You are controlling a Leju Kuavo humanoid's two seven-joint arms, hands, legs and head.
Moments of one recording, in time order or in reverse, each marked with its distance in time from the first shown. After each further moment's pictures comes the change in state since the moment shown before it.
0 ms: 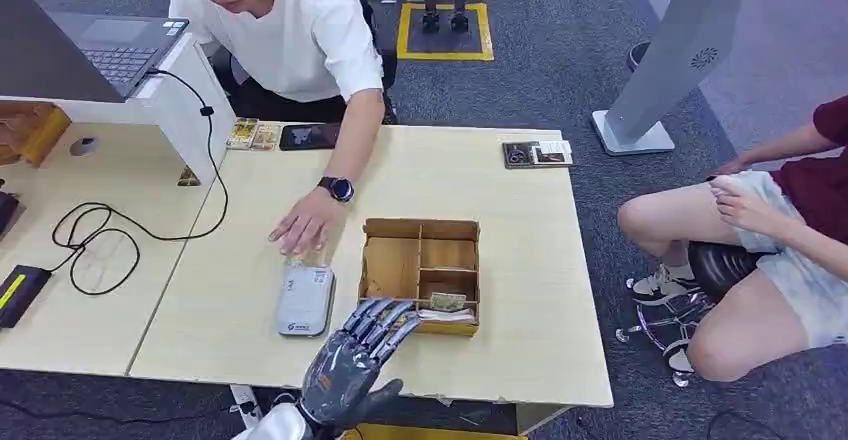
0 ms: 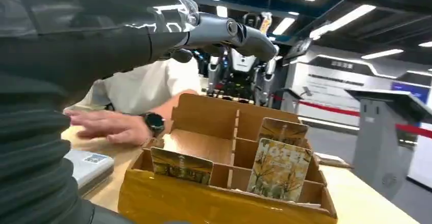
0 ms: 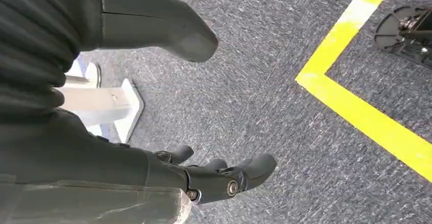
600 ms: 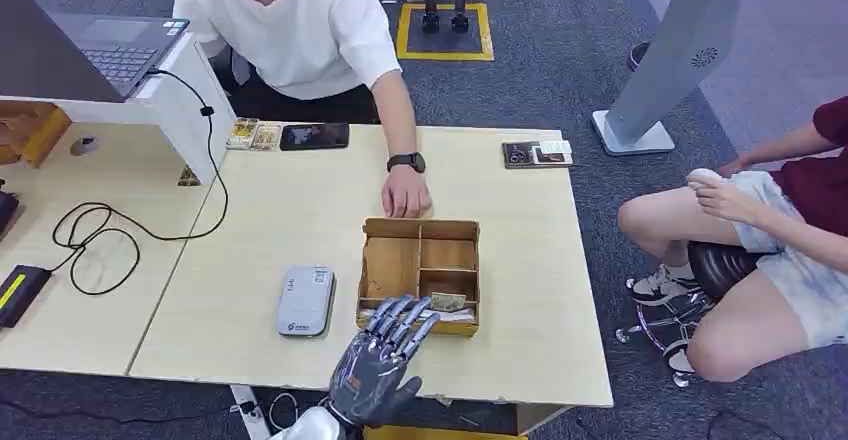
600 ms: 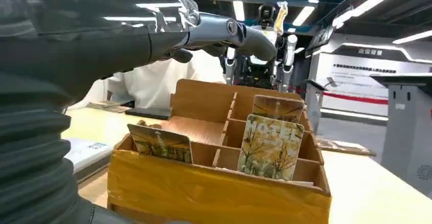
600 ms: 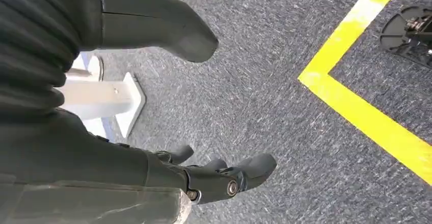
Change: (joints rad) left arm -0.002 -0.126 0.002 0.113 -0.122 -0.035 0.132; right arm -0.002 0.008 0.000 0.022 0.032 0.026 0.003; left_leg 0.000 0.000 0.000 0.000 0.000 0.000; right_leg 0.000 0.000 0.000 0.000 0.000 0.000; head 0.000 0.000
